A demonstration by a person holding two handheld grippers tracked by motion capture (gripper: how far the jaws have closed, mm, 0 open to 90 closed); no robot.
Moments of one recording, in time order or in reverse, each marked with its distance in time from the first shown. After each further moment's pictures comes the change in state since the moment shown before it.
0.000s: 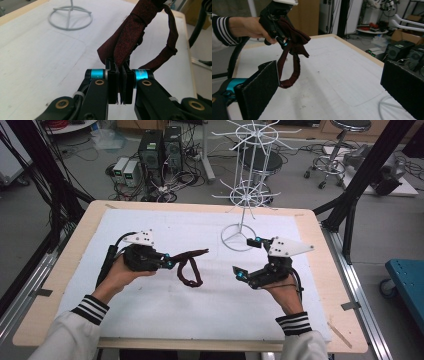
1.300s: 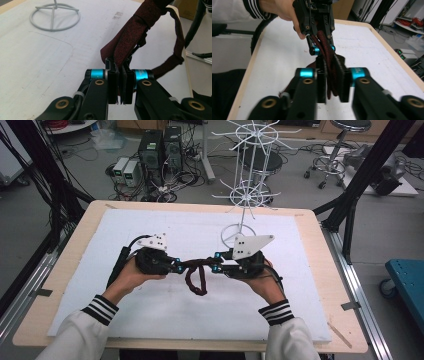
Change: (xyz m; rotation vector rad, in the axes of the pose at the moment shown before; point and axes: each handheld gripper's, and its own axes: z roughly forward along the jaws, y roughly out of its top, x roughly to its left) left arm -0.010 0.005 0.024 0.037 -0.039 0.022; right arm 0.021 0.030 0.054 0.193 0.226 -0.243
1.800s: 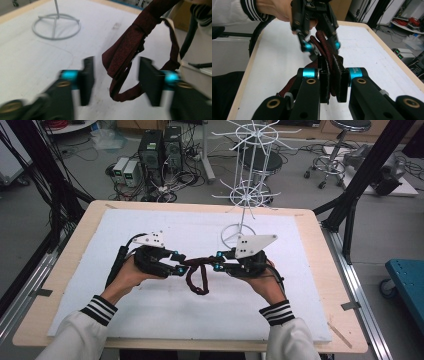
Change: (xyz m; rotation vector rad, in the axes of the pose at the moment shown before) left arm 0.003 0.001 -0.005 -0.099 -0.021 -0.021; right arm -0.001 -0.002 -0.005 -0.015 -0.019 0.024
